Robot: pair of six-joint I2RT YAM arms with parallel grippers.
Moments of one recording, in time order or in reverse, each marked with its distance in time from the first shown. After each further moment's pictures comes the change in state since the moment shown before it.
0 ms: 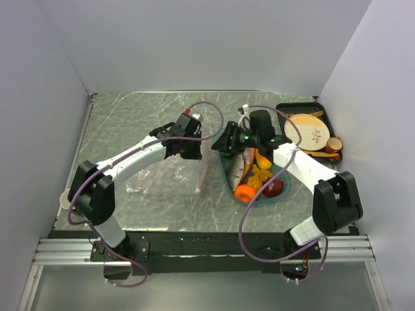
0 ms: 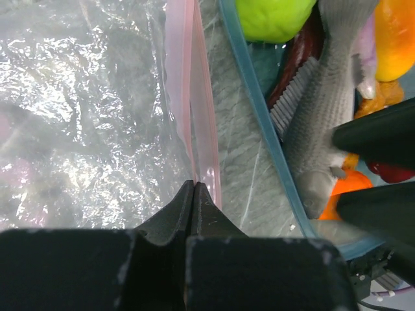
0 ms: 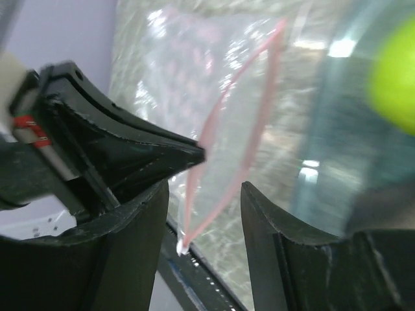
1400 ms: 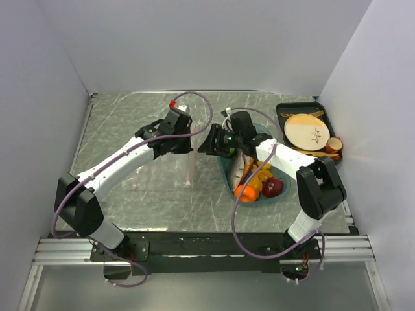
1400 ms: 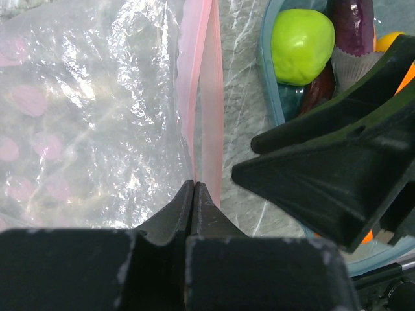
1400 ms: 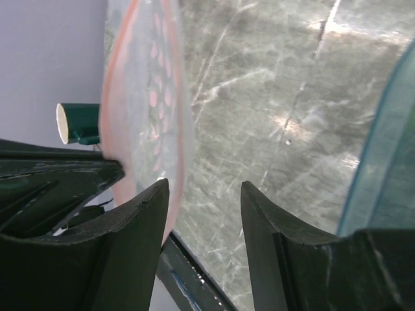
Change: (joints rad) left arm 0.019 -0.134 0.018 -0.080 -0.174 -0.037; right arm 0.127 0.185 0.088 0.076 0.047 0.059
